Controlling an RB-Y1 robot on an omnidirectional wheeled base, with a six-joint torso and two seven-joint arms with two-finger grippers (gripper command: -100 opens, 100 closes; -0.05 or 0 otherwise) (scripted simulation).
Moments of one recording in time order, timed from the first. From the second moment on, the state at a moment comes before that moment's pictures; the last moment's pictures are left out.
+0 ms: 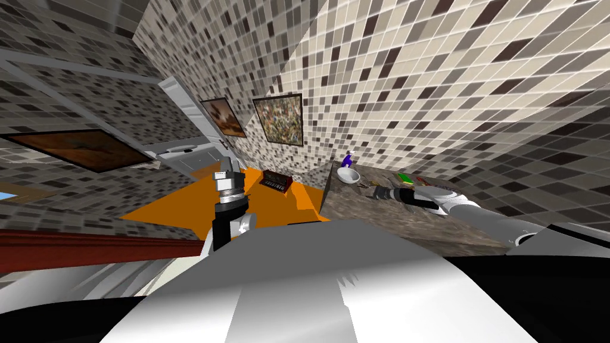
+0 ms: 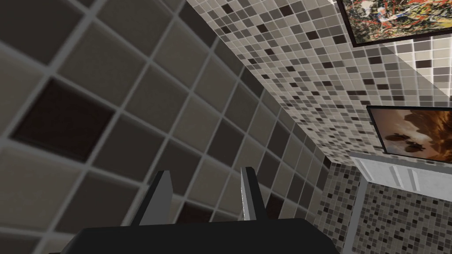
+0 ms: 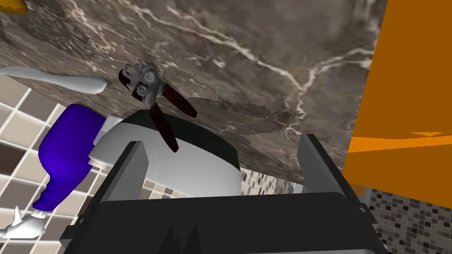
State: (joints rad) left arm 0.46 0.04 0.07 -2.34 0.00 -0.45 -0.13; right arm 0.05 -1.33 0.39 -0.98 0.72 -0.73 0.41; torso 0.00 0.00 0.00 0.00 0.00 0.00
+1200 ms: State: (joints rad) left arm 0.46 0.05 0.07 -2.34 0.00 -0.45 -0.13; right arm 0.03 -1.39 0.52 -0.82 0.83 -0.65 0.46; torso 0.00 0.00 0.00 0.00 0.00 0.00
